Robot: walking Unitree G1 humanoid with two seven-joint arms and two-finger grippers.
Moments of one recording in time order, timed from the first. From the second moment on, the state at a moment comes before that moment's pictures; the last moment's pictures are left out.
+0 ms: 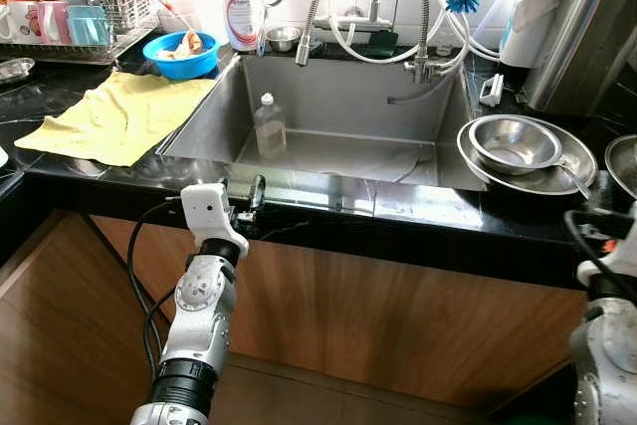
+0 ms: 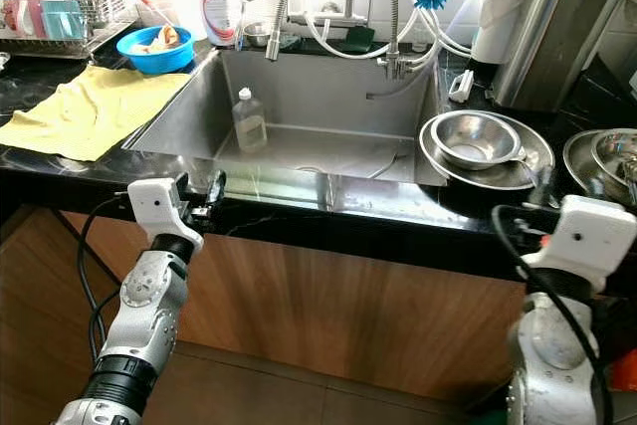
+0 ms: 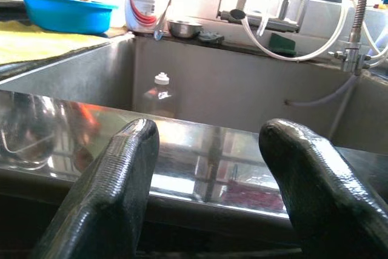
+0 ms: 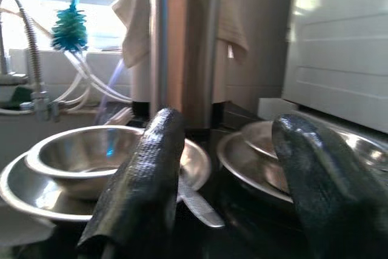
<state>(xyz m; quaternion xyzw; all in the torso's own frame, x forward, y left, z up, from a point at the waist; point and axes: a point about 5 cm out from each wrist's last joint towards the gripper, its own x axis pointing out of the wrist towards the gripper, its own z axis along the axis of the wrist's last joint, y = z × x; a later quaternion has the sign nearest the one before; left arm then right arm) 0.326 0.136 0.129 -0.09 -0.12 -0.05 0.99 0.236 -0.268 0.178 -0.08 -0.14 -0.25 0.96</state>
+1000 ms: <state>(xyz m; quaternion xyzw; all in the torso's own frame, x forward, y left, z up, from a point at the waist) 0.325 0.126 0.127 -0.09 -0.11 -0.08 0.99 0.255 -0.268 0.154 0.03 -0.07 -0.26 0.96</state>
